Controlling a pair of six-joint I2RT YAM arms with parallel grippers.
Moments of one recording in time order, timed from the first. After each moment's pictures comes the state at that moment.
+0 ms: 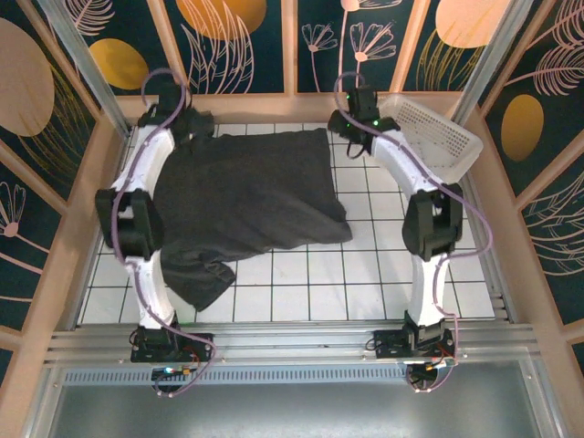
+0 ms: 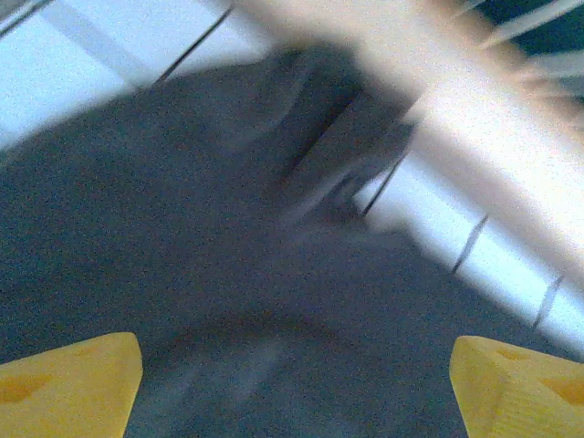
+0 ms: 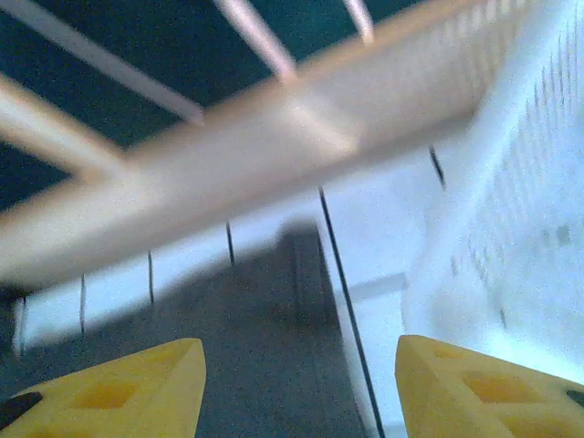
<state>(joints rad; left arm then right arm) -0.06 1.98 1.81 -0.73 -0.20 -0.74 0.35 1.98 1.80 -0.50 0.08 0.57</state>
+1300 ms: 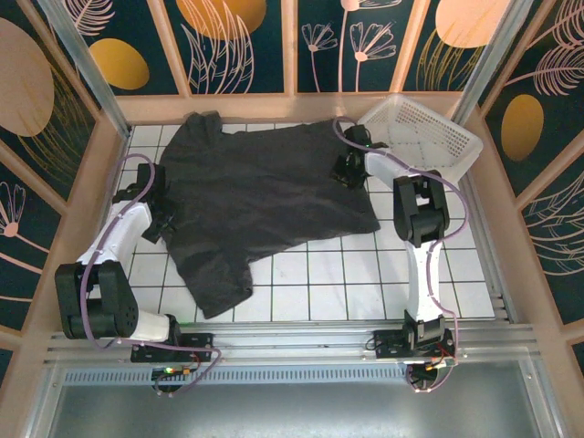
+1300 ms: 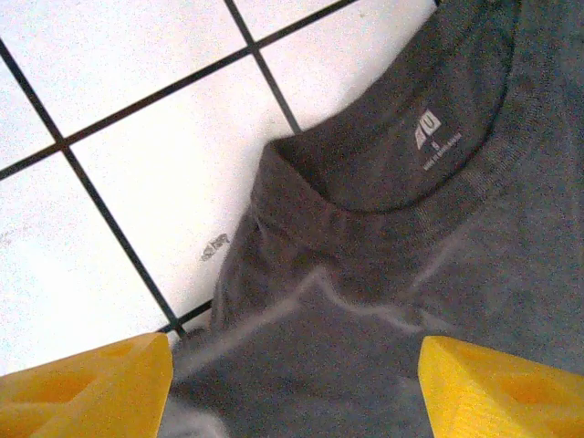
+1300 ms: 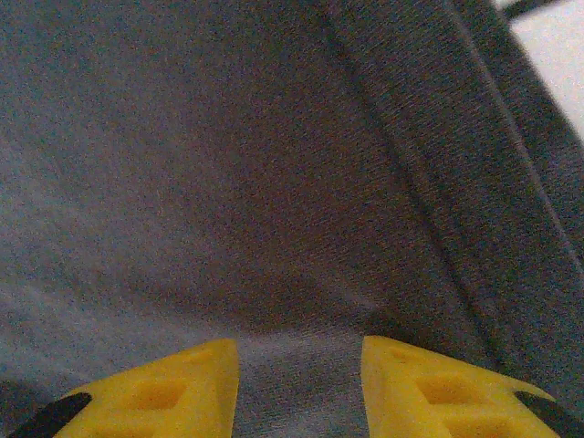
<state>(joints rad) 0.04 1.42 0.99 -0.78 -0.22 -1.04 0.28 2.23 1.72 -0.60 -0.15 0.65</state>
